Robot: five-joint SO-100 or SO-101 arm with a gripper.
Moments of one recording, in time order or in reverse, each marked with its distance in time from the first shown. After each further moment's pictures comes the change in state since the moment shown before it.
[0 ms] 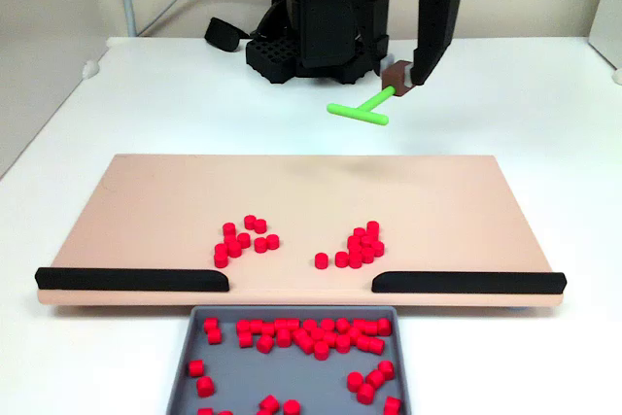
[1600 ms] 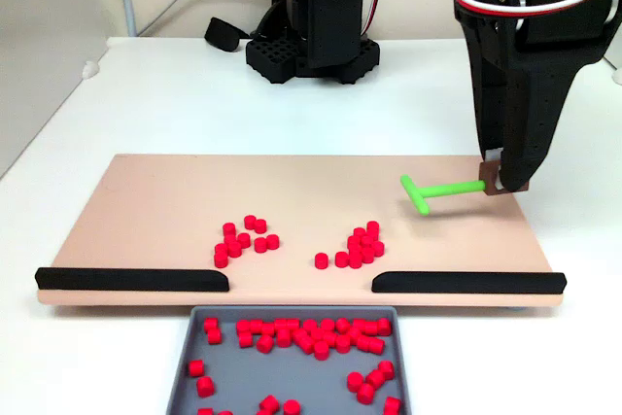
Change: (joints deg) arm -4.3 -33.0 -32.6 -2.7 48.0
